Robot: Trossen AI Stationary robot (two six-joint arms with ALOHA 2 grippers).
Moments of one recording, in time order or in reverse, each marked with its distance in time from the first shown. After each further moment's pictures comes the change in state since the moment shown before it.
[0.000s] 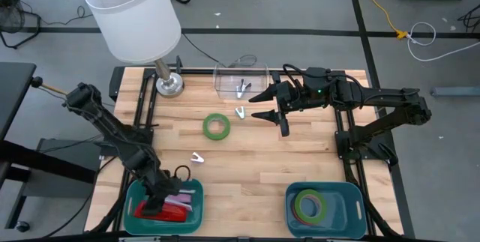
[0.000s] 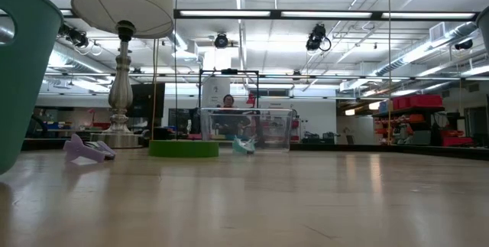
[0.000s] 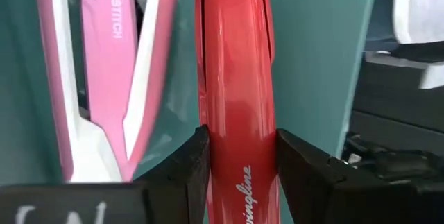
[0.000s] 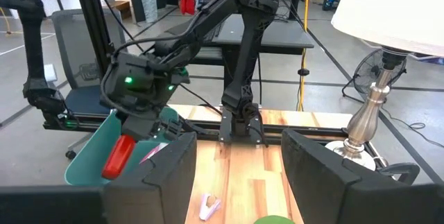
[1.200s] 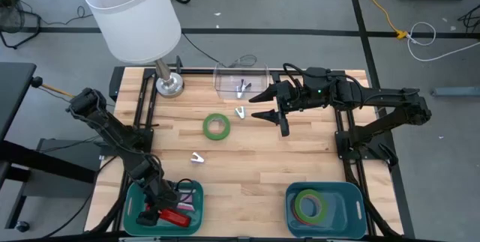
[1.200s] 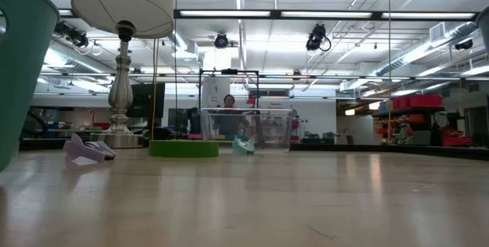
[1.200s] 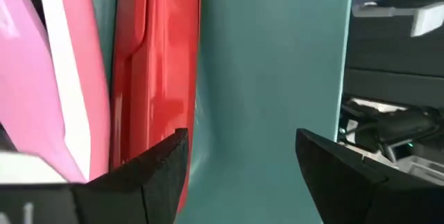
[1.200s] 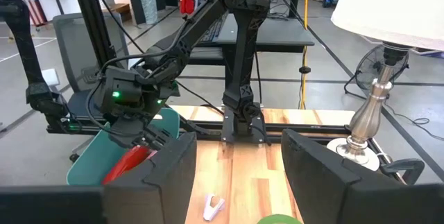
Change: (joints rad) left arm -0.043 0.112 0.001 0.116 0.104 0.108; right arm 0.000 0.000 0.000 0.000 0.000 0.026
